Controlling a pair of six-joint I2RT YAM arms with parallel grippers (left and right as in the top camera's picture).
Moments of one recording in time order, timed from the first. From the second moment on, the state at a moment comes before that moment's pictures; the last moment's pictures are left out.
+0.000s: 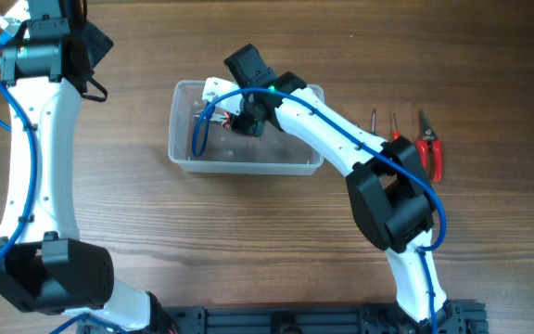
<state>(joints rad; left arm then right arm) 0.09 1.73 1.78 -1.00 -0.42 -0.71 0.64 2.23 1.79 -0.65 -0.05 -0.65</state>
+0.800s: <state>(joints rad) 0.09 1.73 1.78 -1.00 -0.42 -0.71 -0.17 1.60 1.76 -1.14 0.15 0.05</state>
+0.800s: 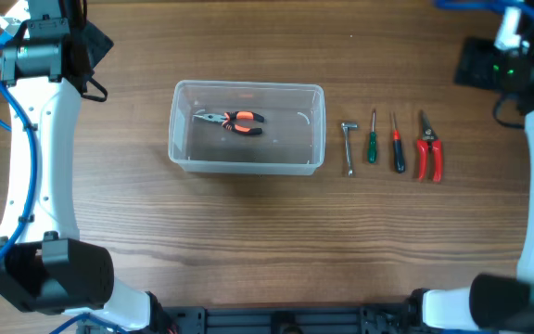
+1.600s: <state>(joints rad) 0.09 1.73 1.78 -1.00 -0.42 -0.71 -0.32 1.97 1.39 -1.00 0.02 -0.19</state>
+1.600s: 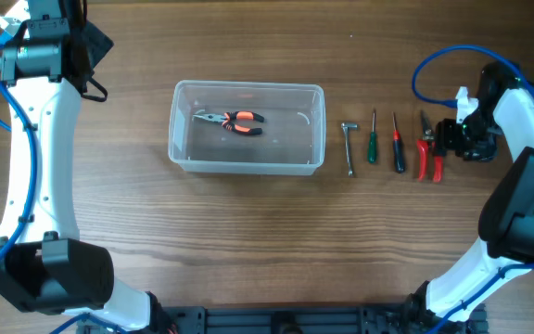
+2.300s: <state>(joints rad) 0.09 1.73 1.78 -1.00 -0.42 -0.71 -0.22 1.97 1.39 -1.00 -0.12 -0.19</state>
